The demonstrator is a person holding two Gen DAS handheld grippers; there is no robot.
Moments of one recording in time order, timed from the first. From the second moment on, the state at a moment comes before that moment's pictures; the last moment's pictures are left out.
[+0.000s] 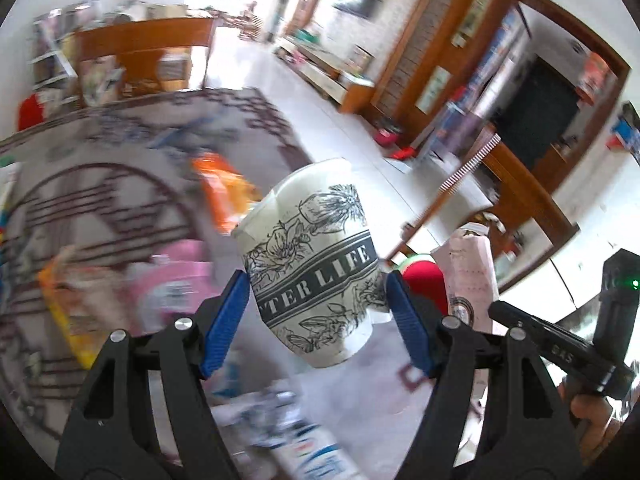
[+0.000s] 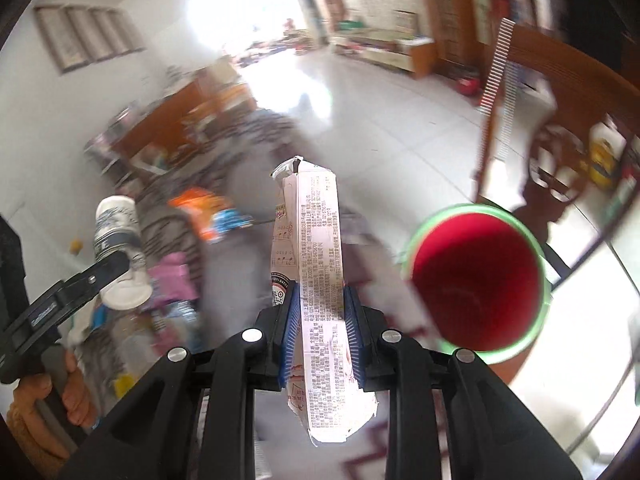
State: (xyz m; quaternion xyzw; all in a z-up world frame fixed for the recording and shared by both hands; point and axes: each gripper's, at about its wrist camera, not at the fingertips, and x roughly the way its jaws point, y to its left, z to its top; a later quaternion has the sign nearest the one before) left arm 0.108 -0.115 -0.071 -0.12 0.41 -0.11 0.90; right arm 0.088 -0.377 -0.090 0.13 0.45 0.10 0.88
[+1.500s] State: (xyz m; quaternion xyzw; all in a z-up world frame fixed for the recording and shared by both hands) left arm 0.171 -0.286 -0.102 -0.10 0.45 -0.21 0.86; right arm 0.121 -0.534 -0.113 0.19 0.45 0.01 0.87
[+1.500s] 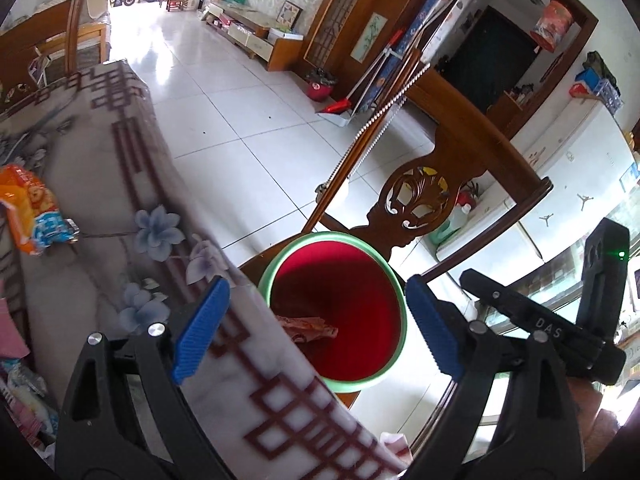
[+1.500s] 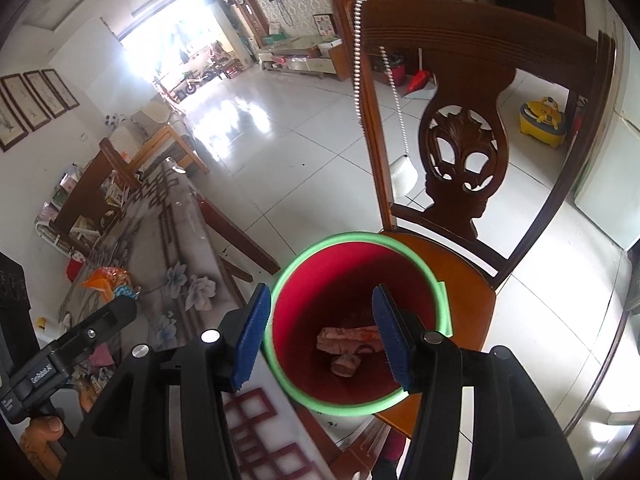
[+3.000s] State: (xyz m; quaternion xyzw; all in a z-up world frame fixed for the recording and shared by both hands) left arm -0.007 0.049 -0.185 -0.22 0.57 0.02 0.79; right arm 0.027 -0.208 -0.111 0.04 0.50 0.23 0.83
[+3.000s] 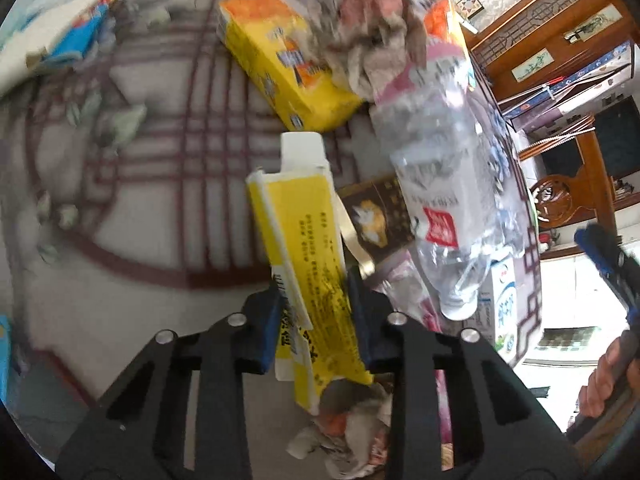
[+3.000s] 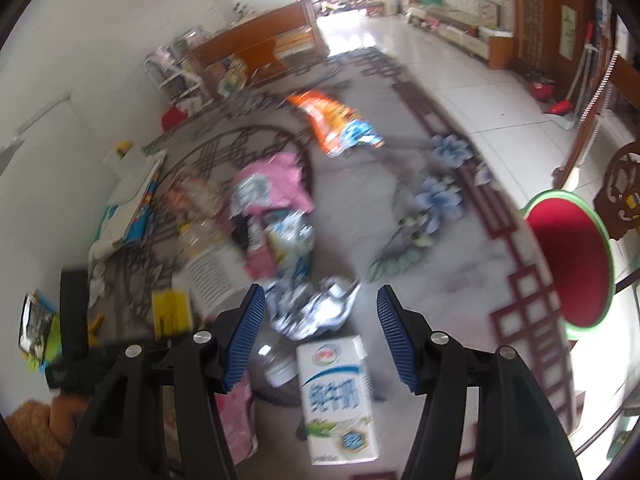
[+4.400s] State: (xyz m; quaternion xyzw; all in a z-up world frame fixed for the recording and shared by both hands) left arm -0.016 0.096 -0.181 -0.19 0.54 0.07 0.82; right arm -0.043 -0.089 -0.144 -0.12 0.55 0.45 0.69
